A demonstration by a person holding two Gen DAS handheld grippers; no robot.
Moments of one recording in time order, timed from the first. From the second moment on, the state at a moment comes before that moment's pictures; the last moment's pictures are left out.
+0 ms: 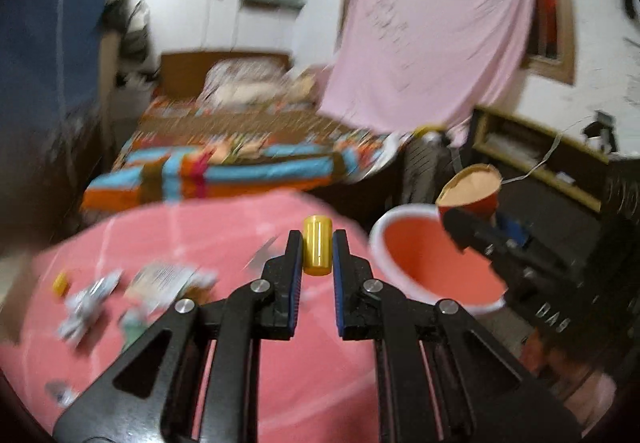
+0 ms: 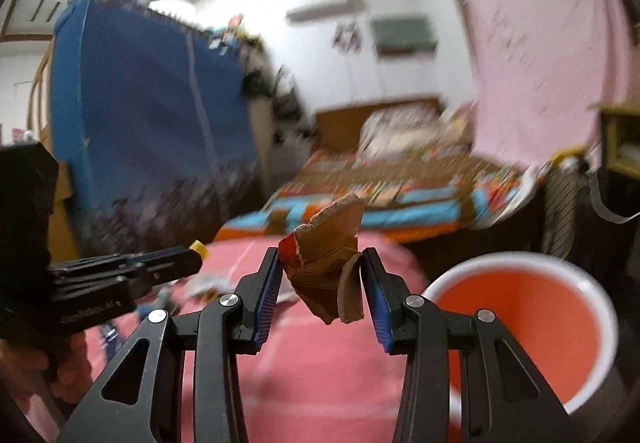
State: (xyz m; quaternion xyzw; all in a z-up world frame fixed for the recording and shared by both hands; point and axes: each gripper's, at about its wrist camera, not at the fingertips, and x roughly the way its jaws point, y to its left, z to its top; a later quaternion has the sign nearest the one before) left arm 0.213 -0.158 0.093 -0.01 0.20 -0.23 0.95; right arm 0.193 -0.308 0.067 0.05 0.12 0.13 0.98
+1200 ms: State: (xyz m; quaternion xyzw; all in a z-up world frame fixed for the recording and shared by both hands) left arm 0.291 -0.293 0.054 -0.05 0.38 -0.35 0.85; right arm 0.215 -0.443 0.017 0.20 0.20 -0.06 0.96
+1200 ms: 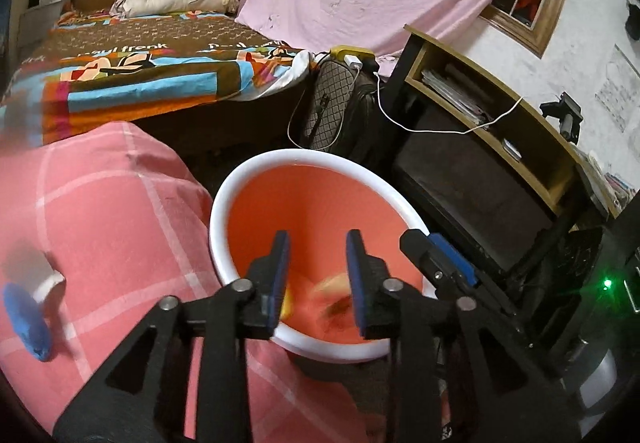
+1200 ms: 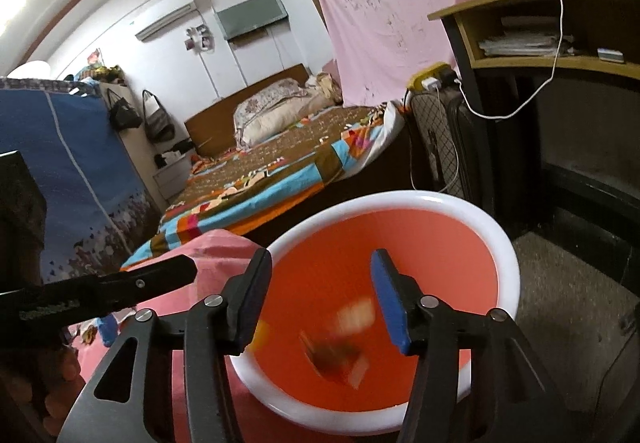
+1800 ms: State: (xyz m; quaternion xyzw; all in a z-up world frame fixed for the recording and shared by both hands) left arm 0.226 -0.195 0.096 -0.06 0.23 -0.21 0.95; right arm 0.186 -0.402 0.058 0.17 0.08 0.00 0.98
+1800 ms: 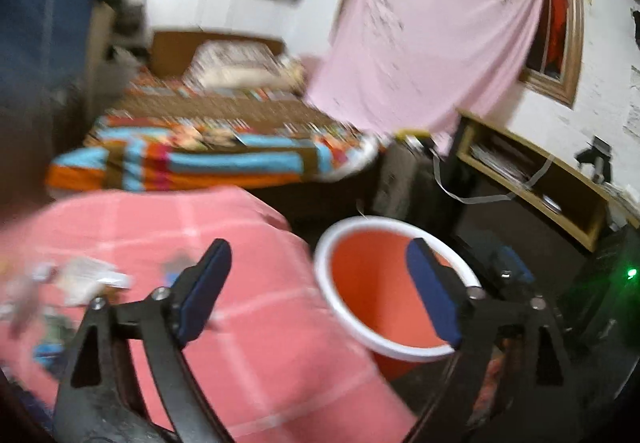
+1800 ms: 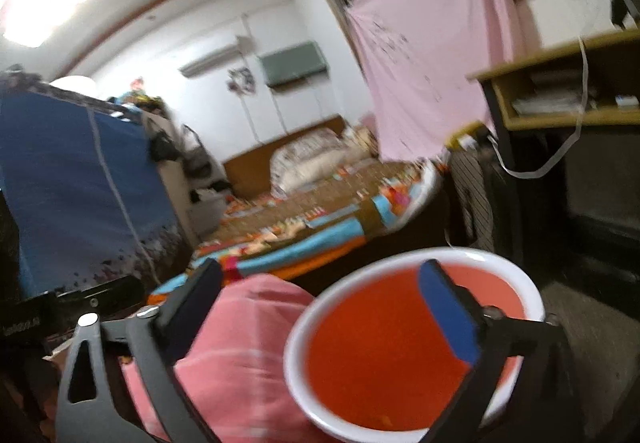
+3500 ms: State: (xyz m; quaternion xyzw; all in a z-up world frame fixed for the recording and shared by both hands) left arm 0.200 -0.001 -0.002 -0.21 0.37 -0.03 0.91; right arm 0.239 -0.178 0.042 0.00 0.31 0.24 0.92
